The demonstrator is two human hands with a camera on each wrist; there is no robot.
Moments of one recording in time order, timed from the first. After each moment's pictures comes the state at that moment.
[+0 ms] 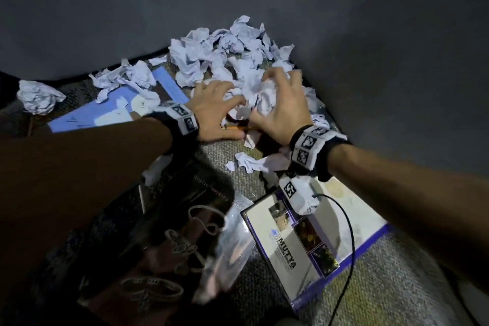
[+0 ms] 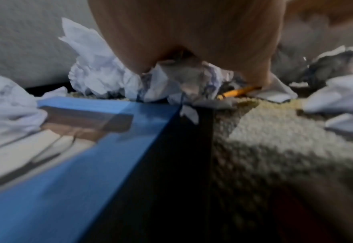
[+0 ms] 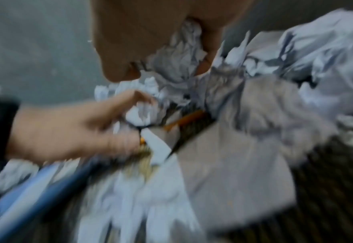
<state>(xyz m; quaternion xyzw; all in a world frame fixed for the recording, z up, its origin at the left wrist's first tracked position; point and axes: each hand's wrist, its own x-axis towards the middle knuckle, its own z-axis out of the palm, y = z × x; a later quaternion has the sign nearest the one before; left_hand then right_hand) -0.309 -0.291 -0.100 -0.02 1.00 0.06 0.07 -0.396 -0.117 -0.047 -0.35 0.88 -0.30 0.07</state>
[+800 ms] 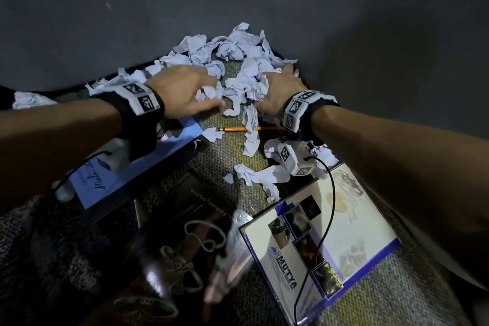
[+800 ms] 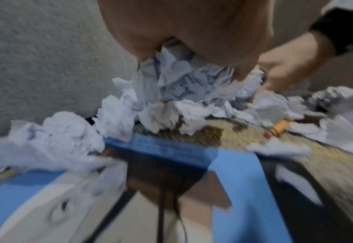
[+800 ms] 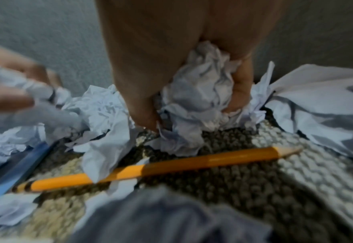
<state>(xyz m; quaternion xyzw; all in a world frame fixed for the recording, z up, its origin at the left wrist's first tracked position) -0.317 -0.347 -0.050 0.00 1.00 0.08 0.03 -0.472 -0.168 -0.059 -0.32 0.93 0.02 0.20</state>
